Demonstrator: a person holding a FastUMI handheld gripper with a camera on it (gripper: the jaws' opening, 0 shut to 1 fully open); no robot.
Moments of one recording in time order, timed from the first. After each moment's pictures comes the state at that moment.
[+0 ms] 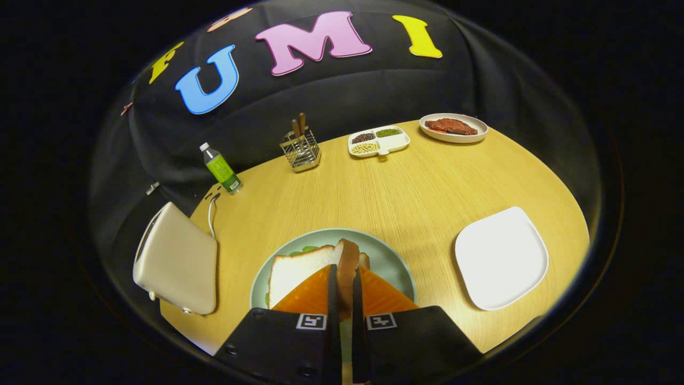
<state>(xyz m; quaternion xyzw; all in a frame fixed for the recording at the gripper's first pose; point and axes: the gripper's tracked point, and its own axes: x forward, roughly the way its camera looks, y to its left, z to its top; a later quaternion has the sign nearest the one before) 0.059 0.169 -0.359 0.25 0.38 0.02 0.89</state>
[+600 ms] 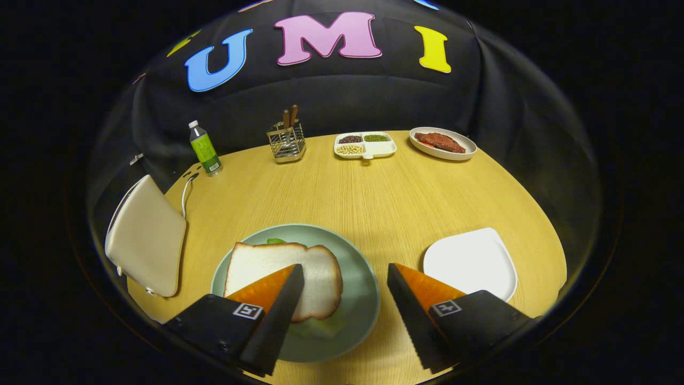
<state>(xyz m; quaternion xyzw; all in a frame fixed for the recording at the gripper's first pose) 0.059 0.135 -0.363 0.17 0.38 0.00 0.91</state>
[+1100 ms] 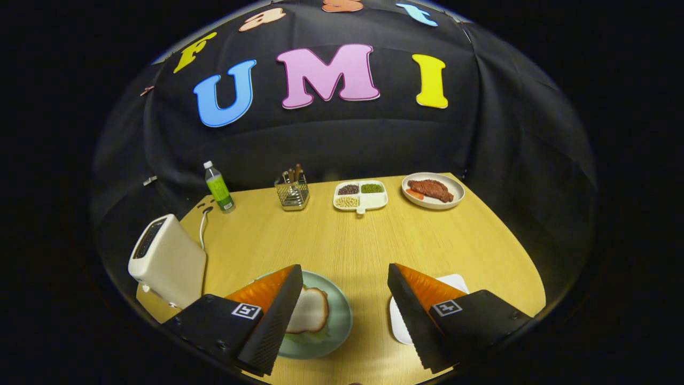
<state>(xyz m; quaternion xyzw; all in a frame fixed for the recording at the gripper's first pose) 0.074 0.079 -0.252 0.17 0.29 0.01 0.94</state>
